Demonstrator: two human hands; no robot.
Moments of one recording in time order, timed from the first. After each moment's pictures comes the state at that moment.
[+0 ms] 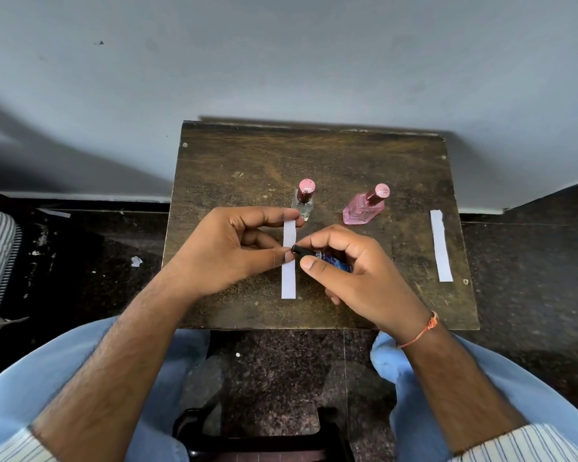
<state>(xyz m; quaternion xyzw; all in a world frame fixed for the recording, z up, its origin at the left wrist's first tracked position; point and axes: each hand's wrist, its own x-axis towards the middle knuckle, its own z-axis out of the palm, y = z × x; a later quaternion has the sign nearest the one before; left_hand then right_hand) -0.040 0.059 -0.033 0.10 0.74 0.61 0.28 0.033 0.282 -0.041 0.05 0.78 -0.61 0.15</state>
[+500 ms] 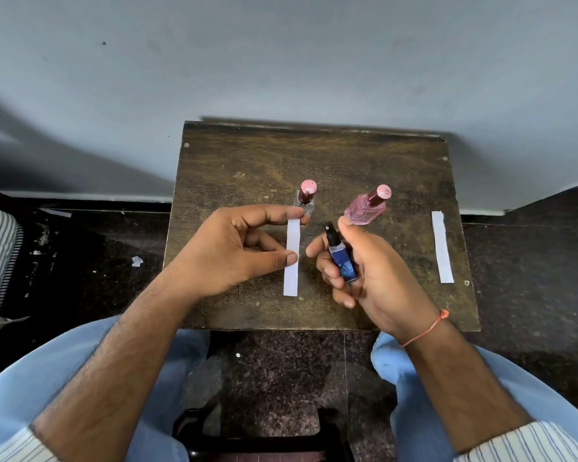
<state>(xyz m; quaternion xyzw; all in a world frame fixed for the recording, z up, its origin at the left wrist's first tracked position) -0.041 0.056 -0.039 0.11 0.72 0.62 0.30 0.027 0.279 -0.034 0.17 0.58 -0.76 0.22</state>
